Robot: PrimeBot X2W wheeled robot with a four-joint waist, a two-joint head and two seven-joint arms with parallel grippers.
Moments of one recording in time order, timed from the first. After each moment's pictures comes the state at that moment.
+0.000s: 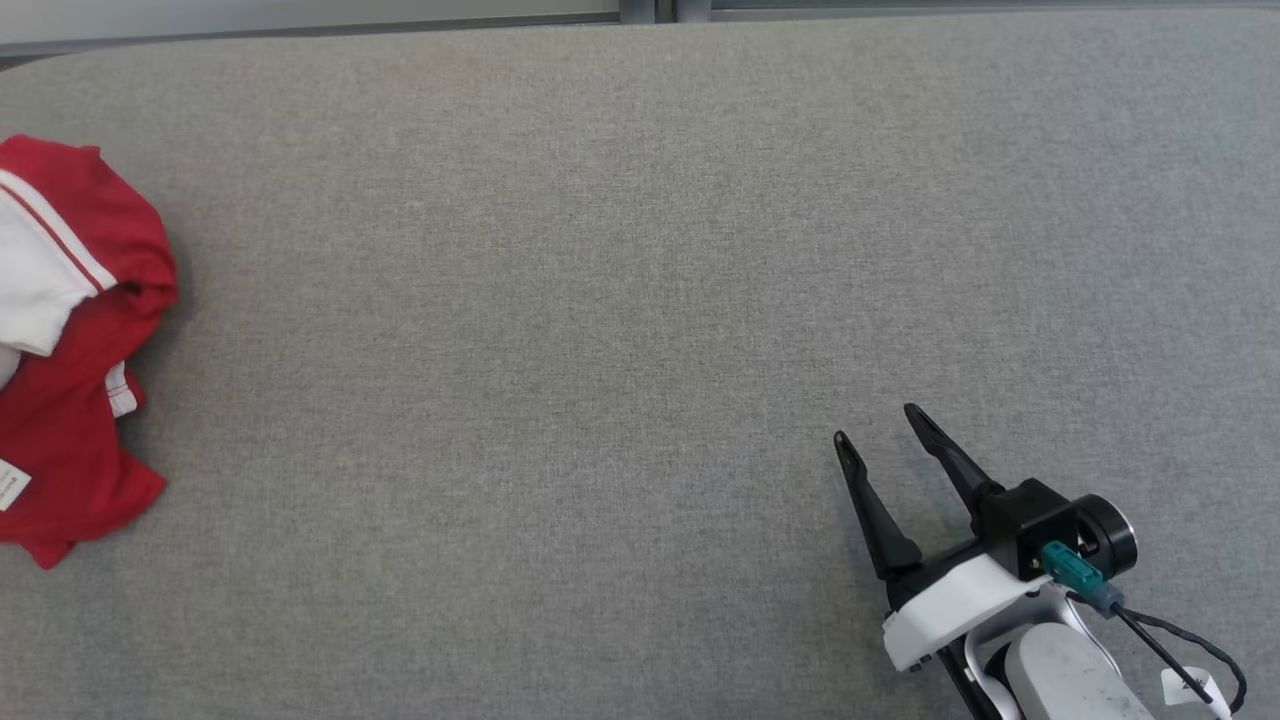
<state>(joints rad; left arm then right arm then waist) -0.89 0.67 -0.51 0.95 -0.77 -0.12 0.08 -0.15 -0.12 0.24 0.23 0.11 0.13 -0.26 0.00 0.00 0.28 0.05</state>
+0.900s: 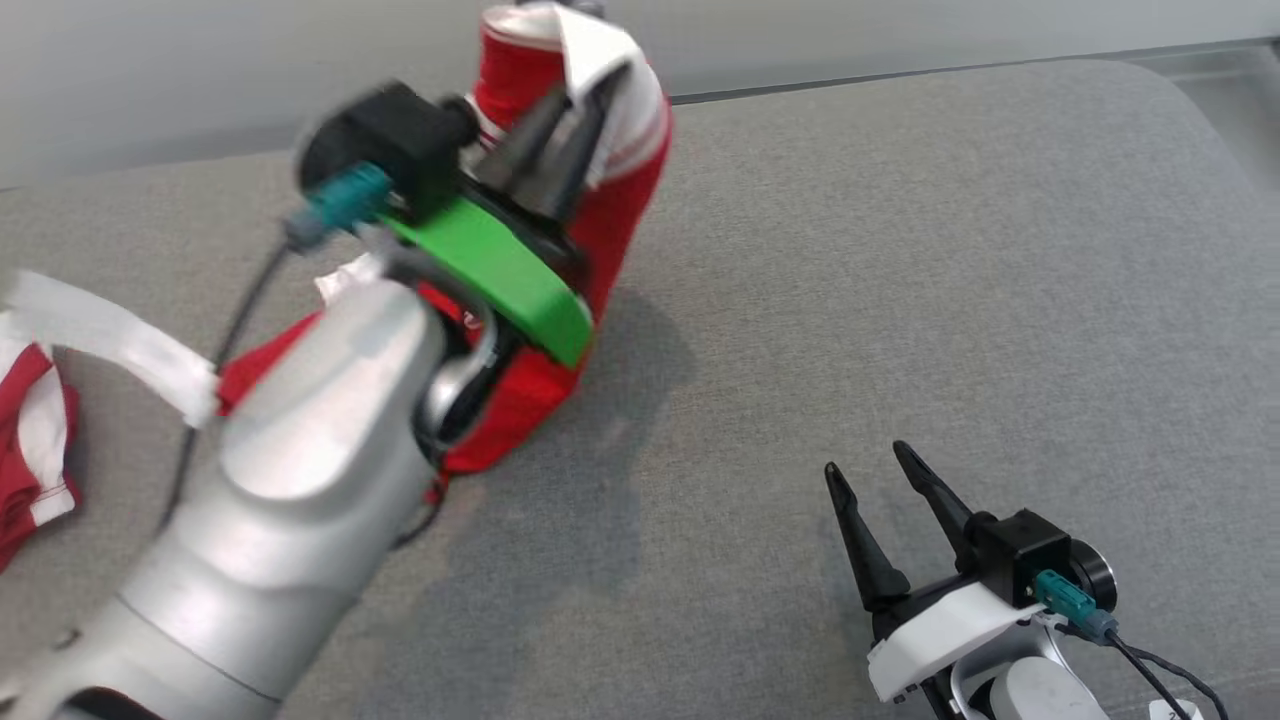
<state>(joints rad) -0.95 0.27 -0.79 0.38 -0.75 -0.12 -0.20 -0.10 -0.07 0.23 0.25 0.17 0.13 -0.26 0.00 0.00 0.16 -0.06</state>
